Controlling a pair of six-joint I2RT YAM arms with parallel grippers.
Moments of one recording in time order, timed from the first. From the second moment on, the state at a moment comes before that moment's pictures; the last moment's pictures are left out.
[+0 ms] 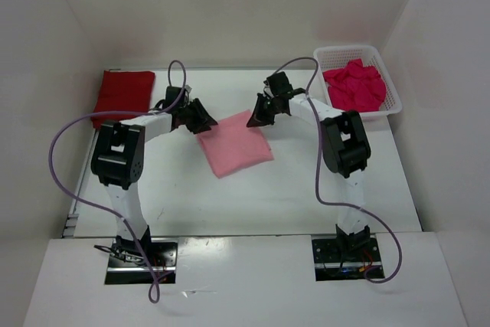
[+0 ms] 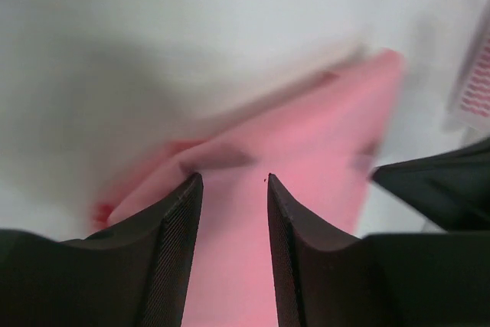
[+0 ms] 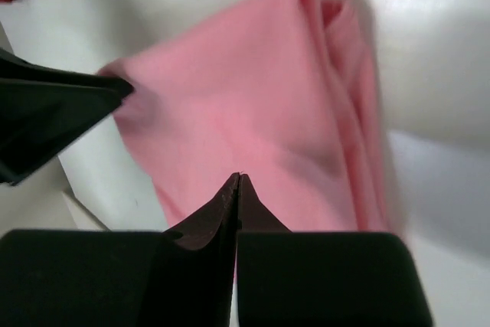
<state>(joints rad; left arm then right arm) -0.18 1.93 1.24 -0.08 0.39 -0.77 0.39 2.11 1.59 -0.41 -0.43 0.65</state>
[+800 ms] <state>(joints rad) -0.04 1.60 0.88 -0.08 0.39 -0.71 0.36 2.20 1.74 -0.43 -0.54 0.67</state>
